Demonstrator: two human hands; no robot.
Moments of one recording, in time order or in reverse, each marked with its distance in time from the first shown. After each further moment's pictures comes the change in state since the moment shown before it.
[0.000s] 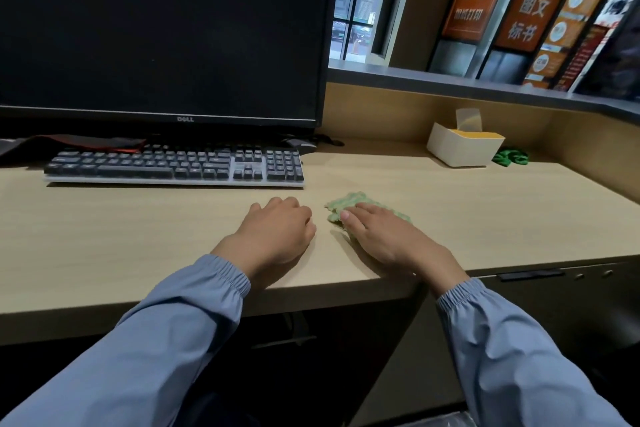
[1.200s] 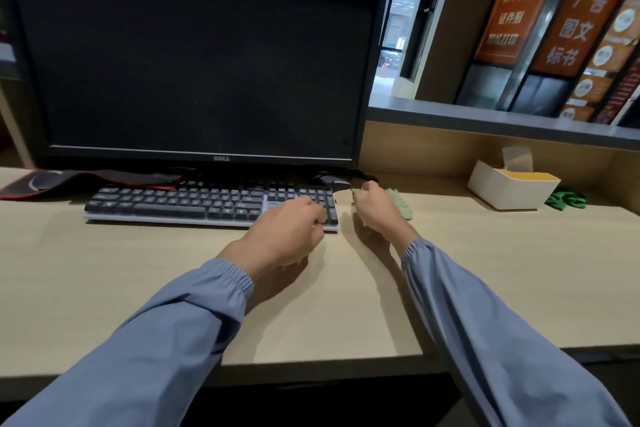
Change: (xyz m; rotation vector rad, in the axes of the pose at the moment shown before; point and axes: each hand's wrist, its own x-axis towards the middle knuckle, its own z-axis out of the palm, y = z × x) left_hand 0.048 -0.061 -0.033 -0.156 0.189 0.031; right_hand 0.175 -0.030 -0.017 0.414 0.233 0.281
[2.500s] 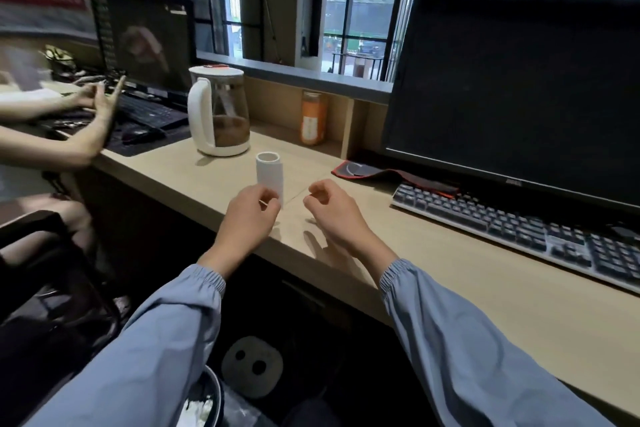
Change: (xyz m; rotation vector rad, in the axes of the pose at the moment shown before) left_hand -0.363 -0.295 -0.135 -0.204 0.669 -0.851; right_hand -0.273 -0.375 0.241 0.441 -0.552 -0.692
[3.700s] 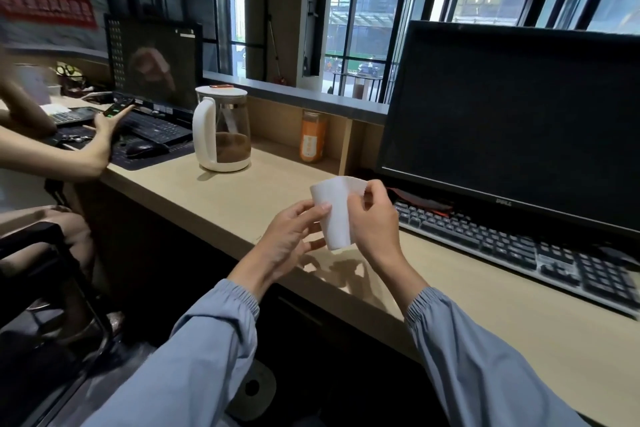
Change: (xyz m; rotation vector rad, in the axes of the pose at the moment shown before) left_hand -0.024 0.065 0.024 -1.116 -0.424 -0.309; right_hand -0.028 -0.002 -0.043 0.094 0.416 -0.083
